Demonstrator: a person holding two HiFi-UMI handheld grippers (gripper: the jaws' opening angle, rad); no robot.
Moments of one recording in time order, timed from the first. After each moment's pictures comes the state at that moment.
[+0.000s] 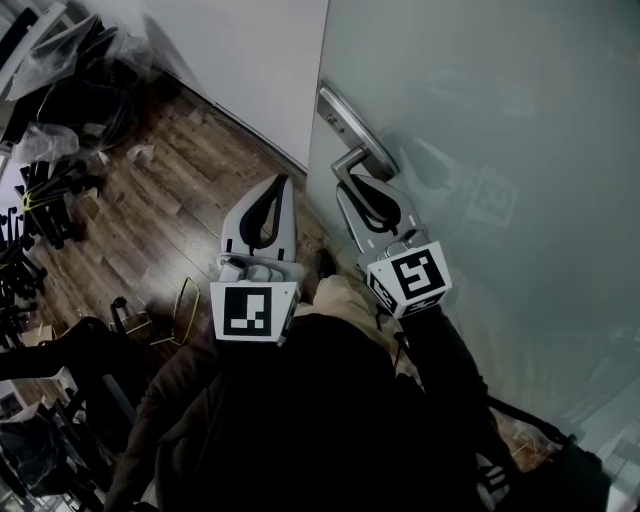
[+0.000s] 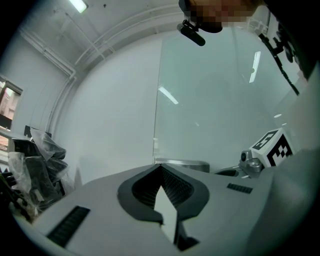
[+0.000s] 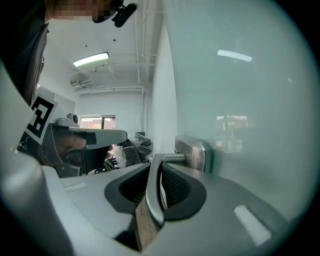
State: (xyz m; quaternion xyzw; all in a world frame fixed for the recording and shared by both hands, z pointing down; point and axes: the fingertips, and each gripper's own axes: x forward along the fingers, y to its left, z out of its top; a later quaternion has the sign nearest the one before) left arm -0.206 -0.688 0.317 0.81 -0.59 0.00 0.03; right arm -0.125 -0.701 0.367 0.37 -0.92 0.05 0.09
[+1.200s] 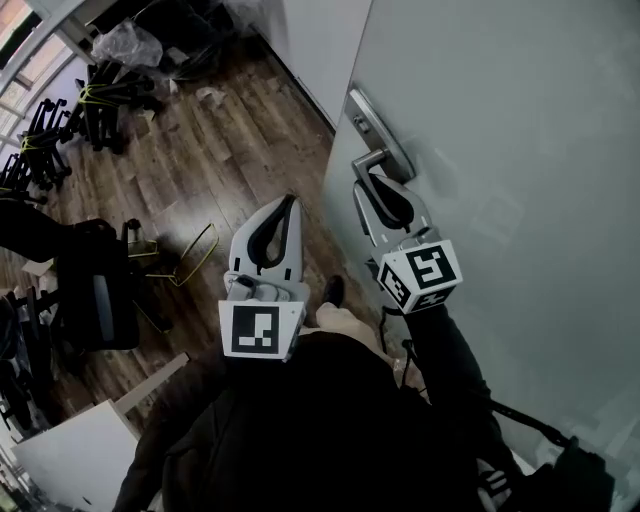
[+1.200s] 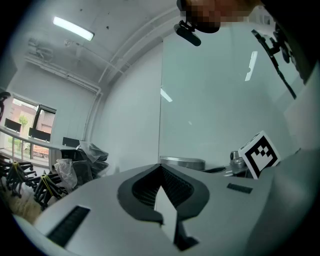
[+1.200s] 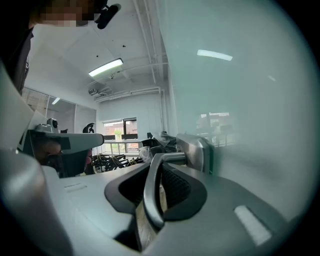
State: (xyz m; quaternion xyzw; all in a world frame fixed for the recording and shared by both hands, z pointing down) left arm -0.296 -0.480 0.311 0.71 -0.71 0.00 0.03; right arm -0.220 -0.558 0.361 0.25 -0.96 0.07 0.08
